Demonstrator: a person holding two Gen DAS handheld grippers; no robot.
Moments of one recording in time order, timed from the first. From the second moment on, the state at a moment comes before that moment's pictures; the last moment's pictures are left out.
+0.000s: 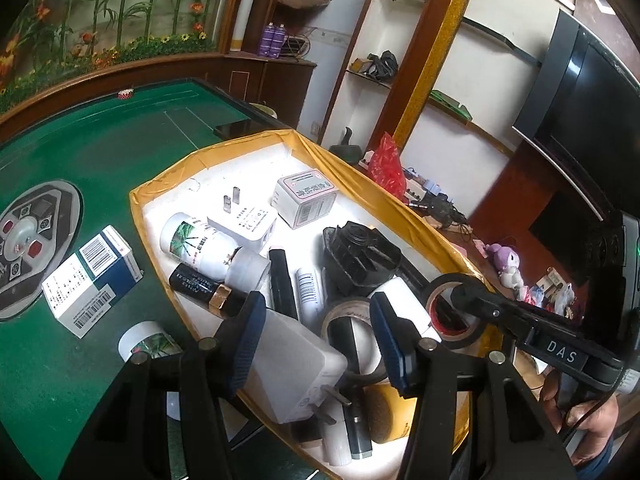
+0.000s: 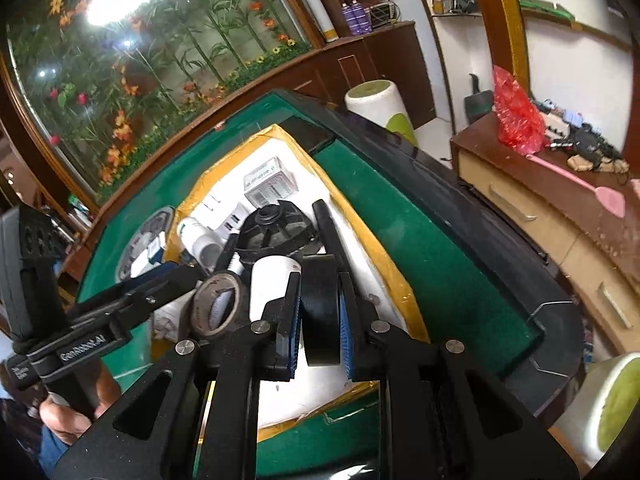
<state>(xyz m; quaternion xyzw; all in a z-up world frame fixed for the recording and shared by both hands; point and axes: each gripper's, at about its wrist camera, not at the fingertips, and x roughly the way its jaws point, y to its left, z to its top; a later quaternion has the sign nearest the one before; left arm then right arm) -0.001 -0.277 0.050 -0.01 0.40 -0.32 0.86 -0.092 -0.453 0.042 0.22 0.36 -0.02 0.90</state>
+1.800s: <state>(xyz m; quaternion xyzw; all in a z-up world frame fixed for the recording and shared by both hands) 0.014 -0.176 0.084 -0.03 0.34 -0.25 0.91 -0.118 -0.410 0.091 0.16 0.34 -0.01 0.93</state>
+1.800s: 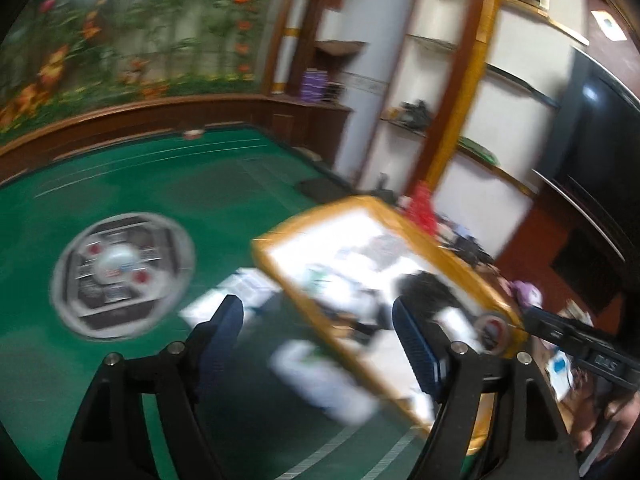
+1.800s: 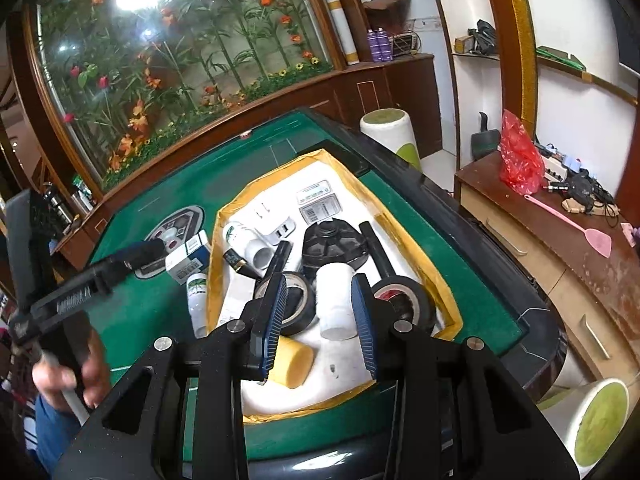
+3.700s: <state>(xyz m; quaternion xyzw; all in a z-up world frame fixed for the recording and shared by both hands) 0.037 -0.120 0.017 0.02 0.46 -0.12 0.88 0.011 -0.209 0.037 -0.18 0.50 0.09 0.84</state>
